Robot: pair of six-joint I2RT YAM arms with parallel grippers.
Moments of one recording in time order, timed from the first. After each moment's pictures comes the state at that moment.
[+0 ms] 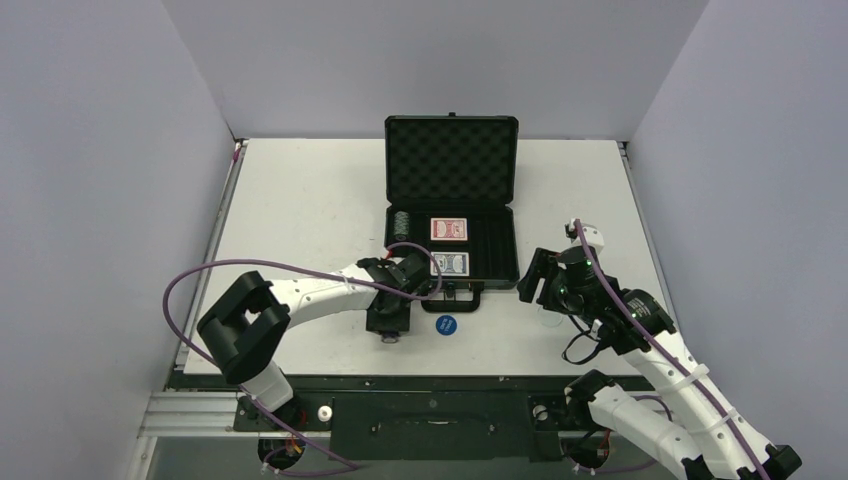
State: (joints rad) left arm -0.91 1.64 0.99 -0.78 -0.19 -0.88; right arm 0.54 0.76 0.88 -0.91 0.21 0.64
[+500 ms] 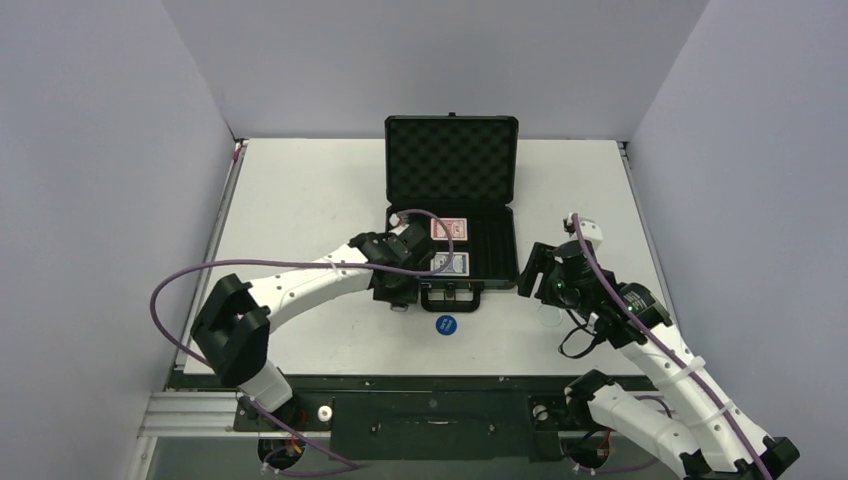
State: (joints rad) left arm -0.89 1.61 1.18 -0.87 -0.24 -0.75; right arm 0.54 0.79 0.91 -0.90 0.23 0.63
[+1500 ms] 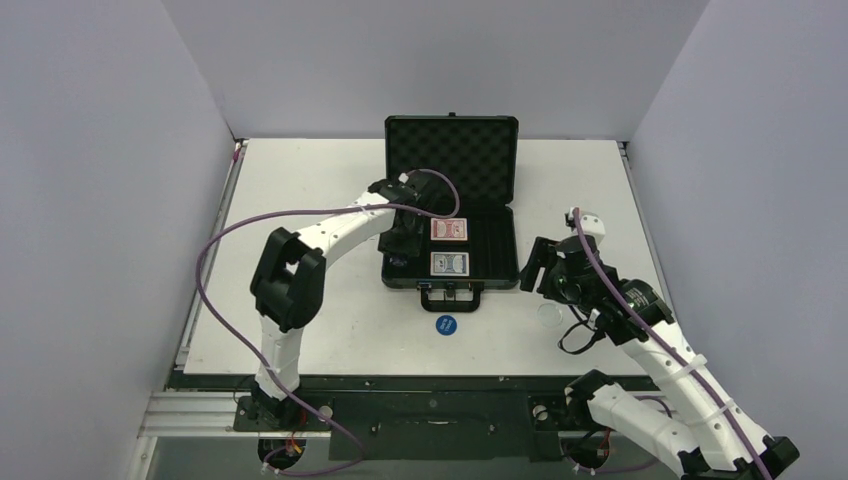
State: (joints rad) left arm -0.67 1.99 1.66 -0.96 -0.23 -0.49; right arm 0.53 0.82 0.94 -0.89 0.26 0.59
